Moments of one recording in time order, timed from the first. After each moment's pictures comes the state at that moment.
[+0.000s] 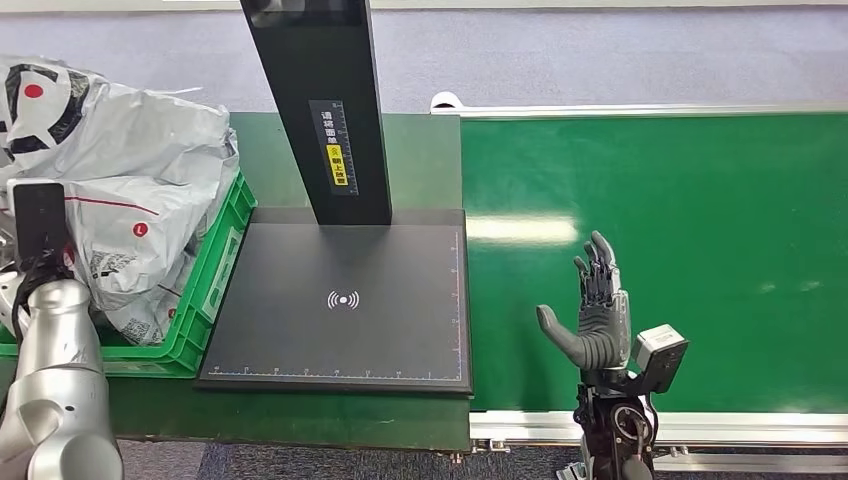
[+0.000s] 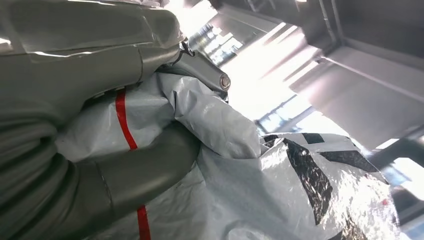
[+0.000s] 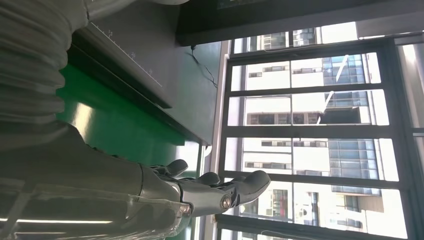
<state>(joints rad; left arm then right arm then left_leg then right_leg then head) -0.72 0.14 0.61 -0.85 -0.69 0.56 -0.53 -0.20 0.24 -0.26 -1.20 0.17 0.32 -0.70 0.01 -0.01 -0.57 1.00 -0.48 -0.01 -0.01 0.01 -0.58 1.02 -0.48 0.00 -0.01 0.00</state>
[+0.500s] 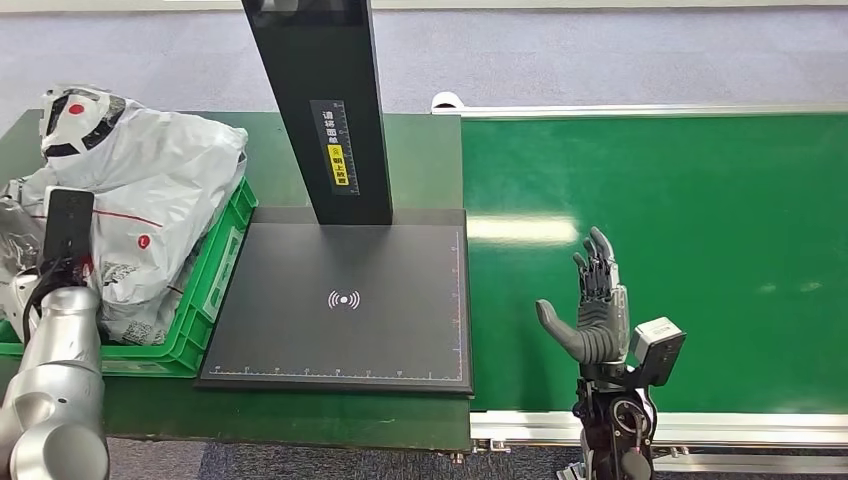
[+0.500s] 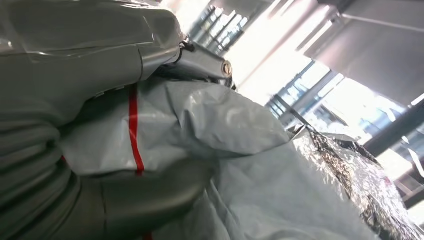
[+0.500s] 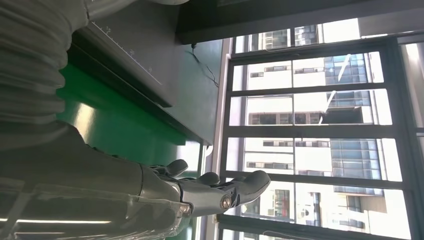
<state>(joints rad) -0.75 0.18 0.61 -0.69 -0.75 0.51 -0.54 -0.23 0.24 -0.28 -1.17 0.18 0.32 -0.70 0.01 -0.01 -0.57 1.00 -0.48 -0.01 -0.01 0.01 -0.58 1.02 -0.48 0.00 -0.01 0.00</state>
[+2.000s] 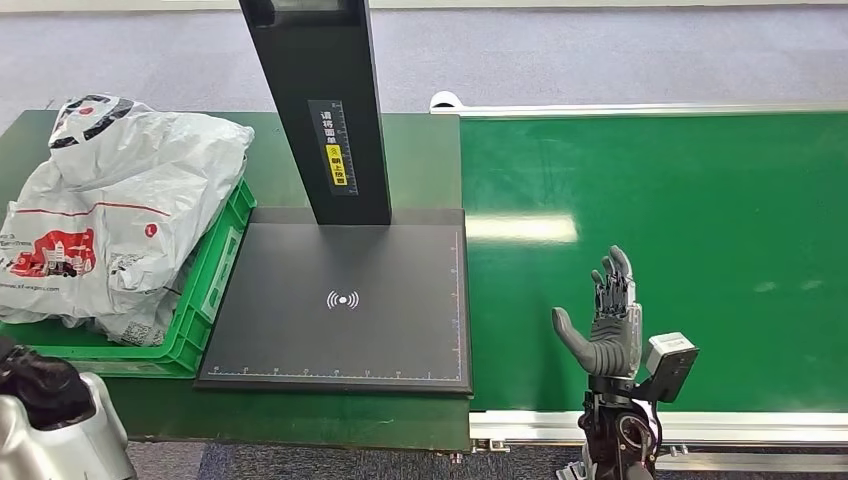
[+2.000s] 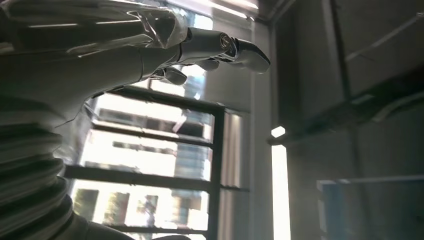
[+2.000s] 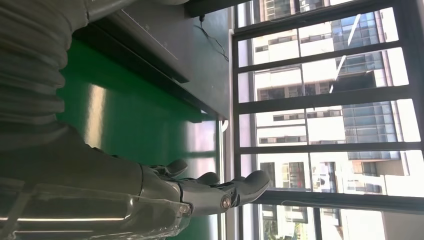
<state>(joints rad) -0.29 -0.28 0.63 -1.90 0.17 -0.13 -0.70 -0.20 0.25 -0.34 -1.15 0.15 0.27 -0.70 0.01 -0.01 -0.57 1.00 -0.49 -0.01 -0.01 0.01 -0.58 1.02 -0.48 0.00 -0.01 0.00</state>
